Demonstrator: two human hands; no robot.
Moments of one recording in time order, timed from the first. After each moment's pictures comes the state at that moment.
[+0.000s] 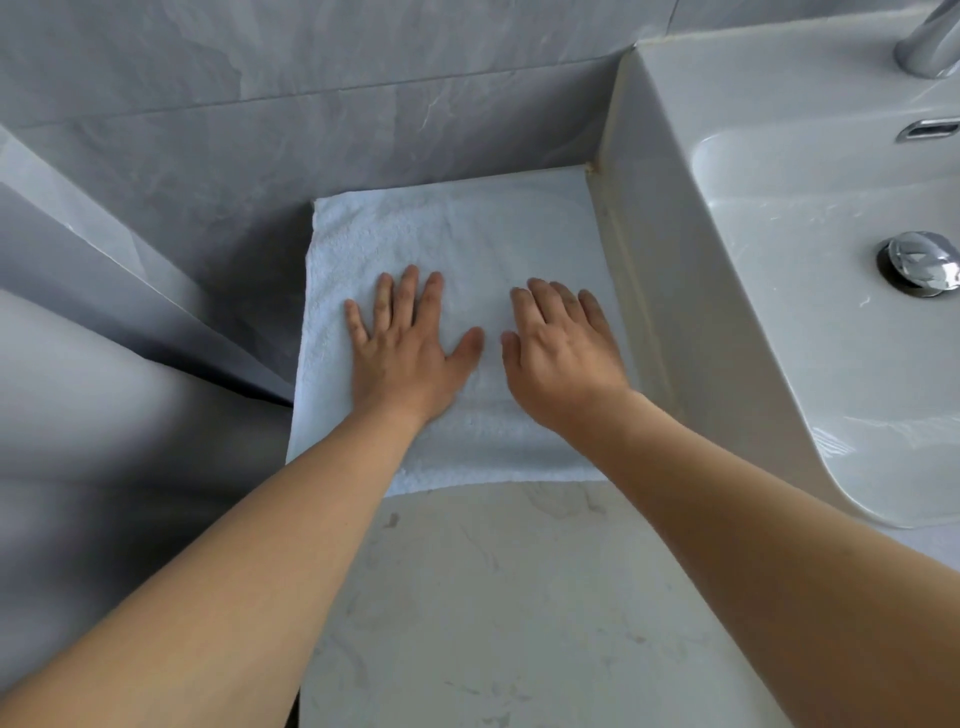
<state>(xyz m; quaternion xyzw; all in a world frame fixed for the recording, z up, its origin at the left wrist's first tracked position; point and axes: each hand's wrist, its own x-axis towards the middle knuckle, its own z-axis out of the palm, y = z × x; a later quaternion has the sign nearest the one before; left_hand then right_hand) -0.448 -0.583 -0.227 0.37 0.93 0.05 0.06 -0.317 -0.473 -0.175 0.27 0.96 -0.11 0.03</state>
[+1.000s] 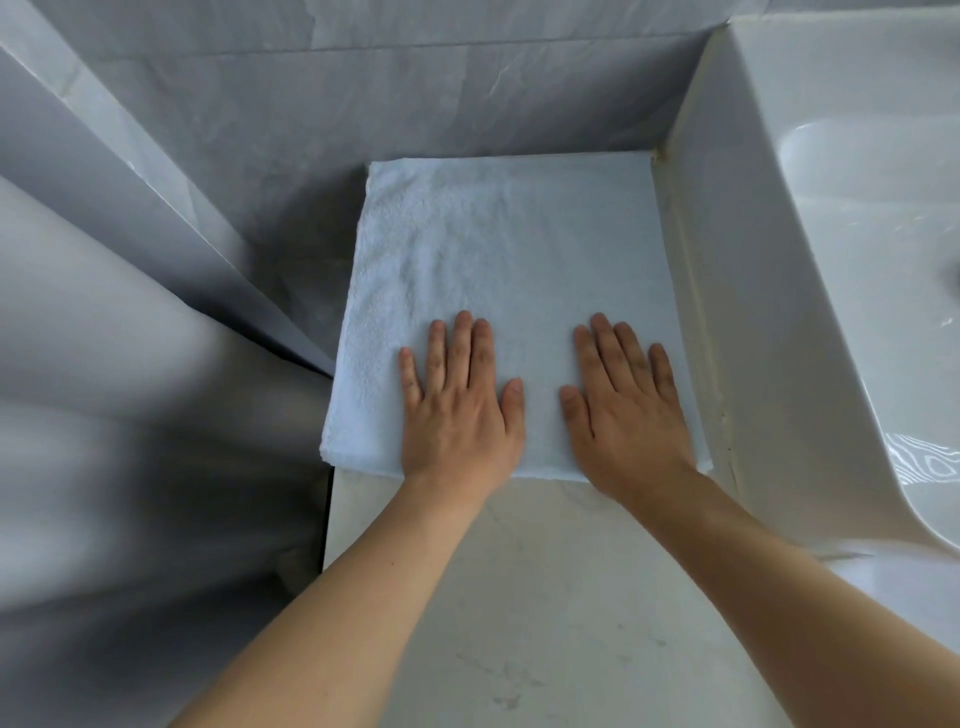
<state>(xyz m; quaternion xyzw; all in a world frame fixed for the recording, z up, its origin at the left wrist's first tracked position) -0.363 -0.623 -0.218 0.34 0.94 0.04 0.06 -0.263 -0.493 -0.211 0.26 0.96 -0.09 0.04</state>
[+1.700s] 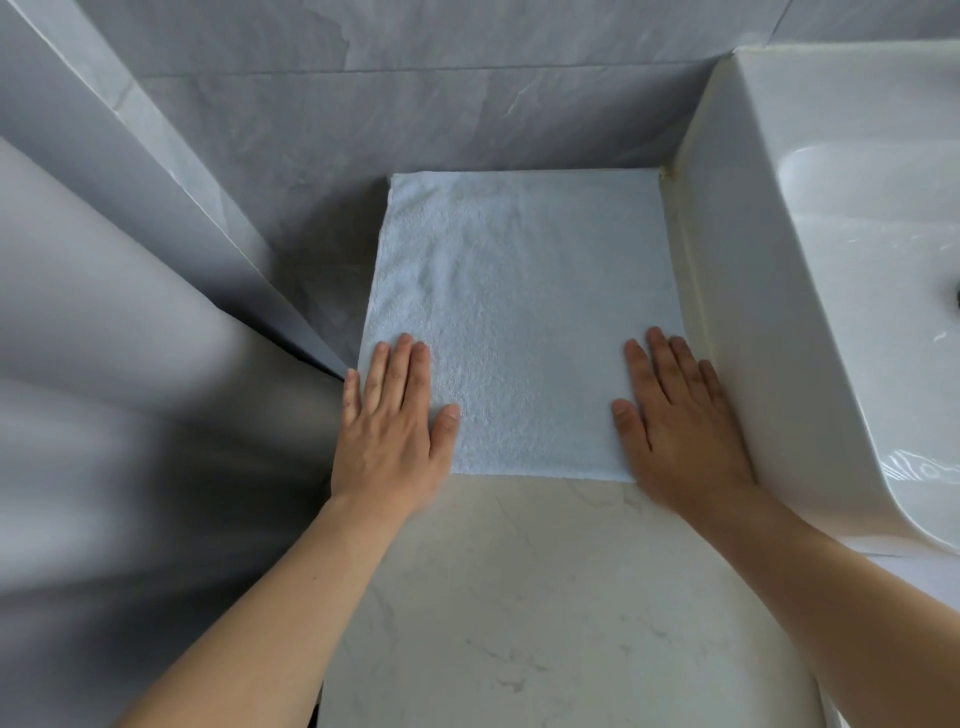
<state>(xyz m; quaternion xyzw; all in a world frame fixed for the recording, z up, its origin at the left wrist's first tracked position) -0.388 -0.694 -0.216 0.33 0.94 0.05 0.08 -0.228 -0.464 -0.211 0.27 0.96 -0.08 0.05</state>
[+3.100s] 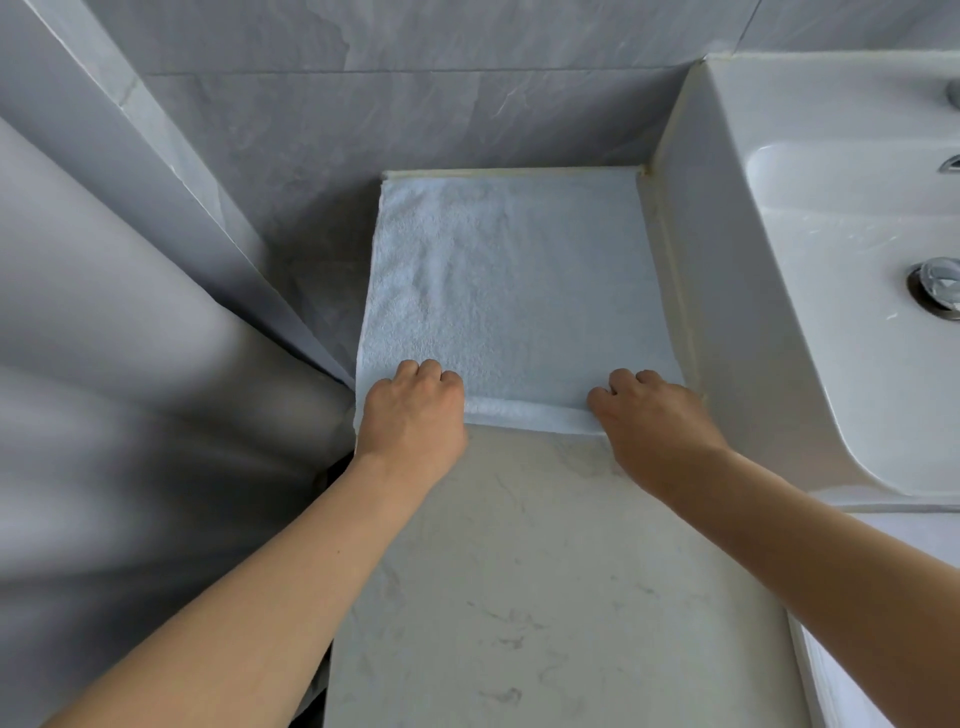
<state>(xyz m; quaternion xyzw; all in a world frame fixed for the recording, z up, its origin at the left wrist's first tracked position) -0.377 -0.672 -0.180 0.42 0.90 -0.06 0.04 -0.238 -0.497 -0.160 0.16 0.96 0.09 0.21</state>
